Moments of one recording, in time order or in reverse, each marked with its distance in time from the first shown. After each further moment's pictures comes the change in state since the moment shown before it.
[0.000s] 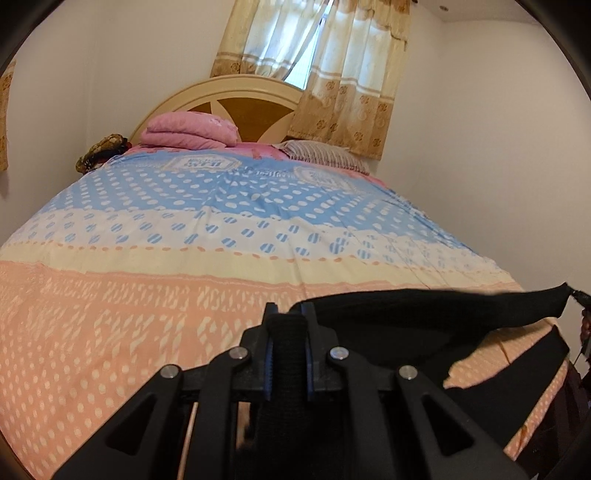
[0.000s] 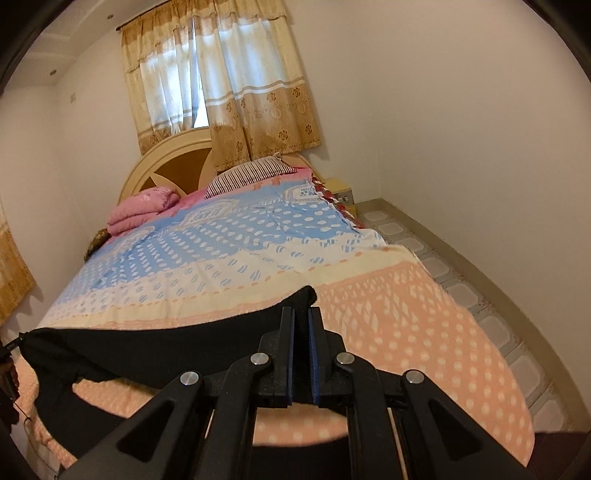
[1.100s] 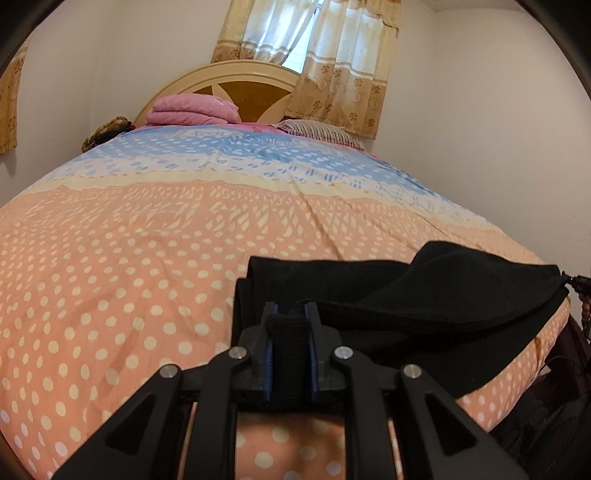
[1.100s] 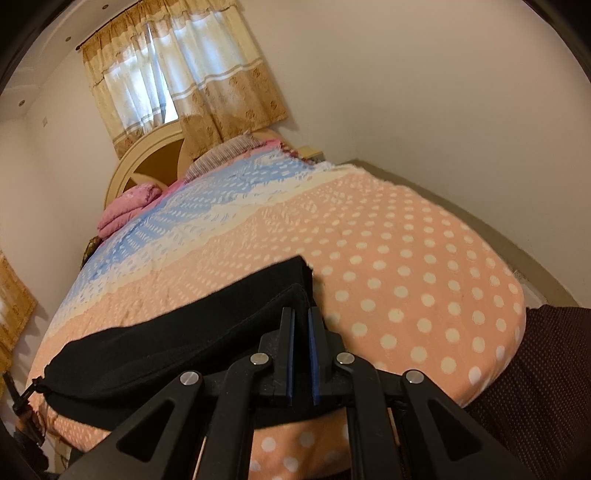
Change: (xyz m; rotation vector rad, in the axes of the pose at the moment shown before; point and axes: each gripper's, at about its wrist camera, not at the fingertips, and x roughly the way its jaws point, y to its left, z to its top) left arm -0.042 0.005 -0.131 0.022 0.037 -0.004; right arm -0.044 -0.060 -0.111 0.151 0.102 -0.023
